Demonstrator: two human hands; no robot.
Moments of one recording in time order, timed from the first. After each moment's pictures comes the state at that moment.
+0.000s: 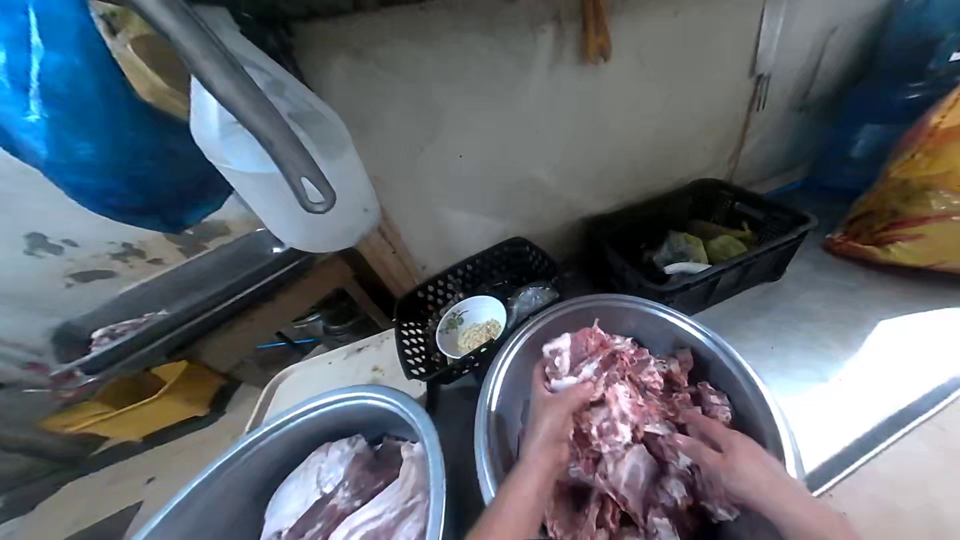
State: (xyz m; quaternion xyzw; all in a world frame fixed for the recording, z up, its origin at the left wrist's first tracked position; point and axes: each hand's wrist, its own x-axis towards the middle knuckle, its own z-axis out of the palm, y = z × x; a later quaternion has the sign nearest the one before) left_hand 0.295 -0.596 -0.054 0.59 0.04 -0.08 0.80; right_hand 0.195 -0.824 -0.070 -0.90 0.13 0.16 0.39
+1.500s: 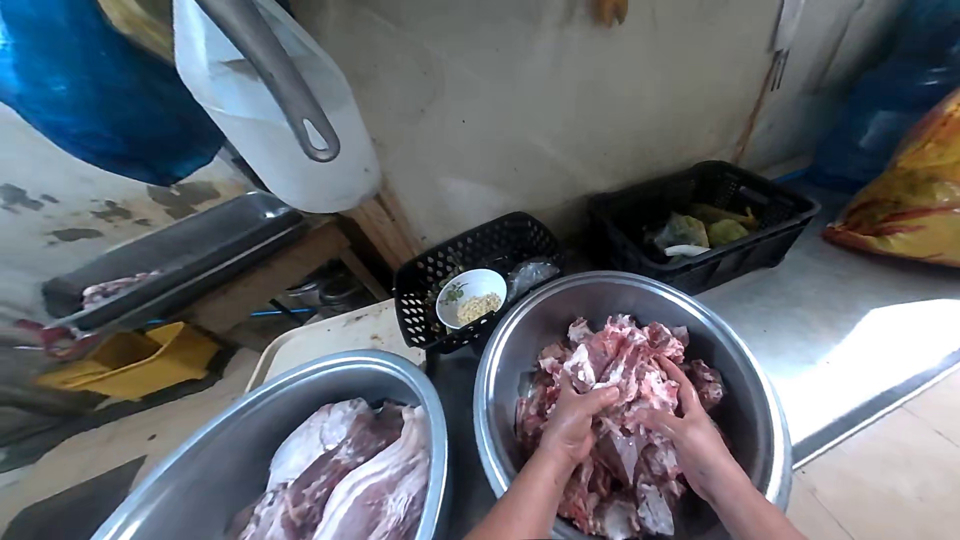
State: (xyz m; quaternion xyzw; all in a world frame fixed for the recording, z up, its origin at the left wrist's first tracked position) left_hand 0.262 -0.607 -0.083 0.50 0.06 -0.20 0.84; right_hand 0.204 -0.762 -0.094 -0.64 0.19 -0.06 0.75
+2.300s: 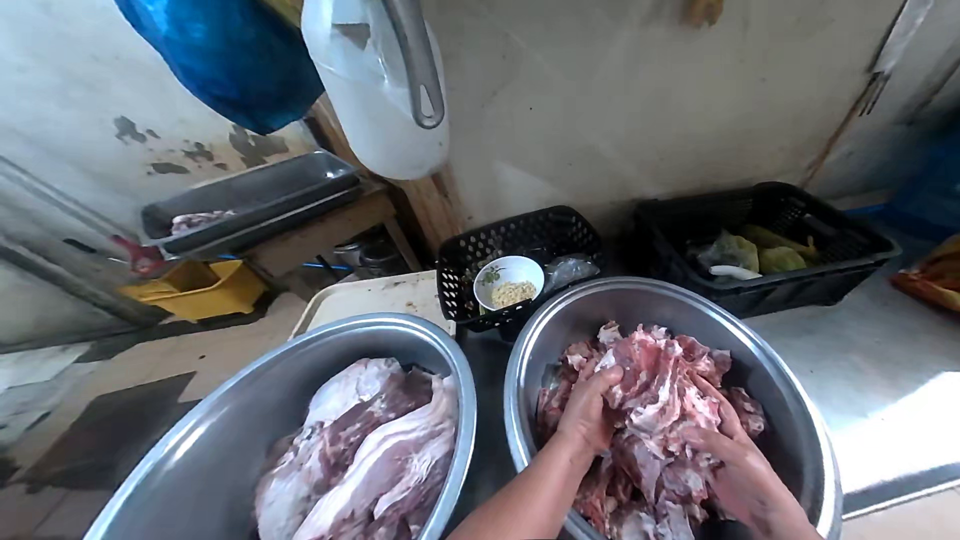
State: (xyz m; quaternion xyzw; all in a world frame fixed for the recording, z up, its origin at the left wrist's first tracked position) left_hand 0.278 -0.594 -0.086 0.41 0.09 -0.19 0.89; right_hand 0.203 -0.770 -0.098 -0.56 0.13 -0.02 0.82
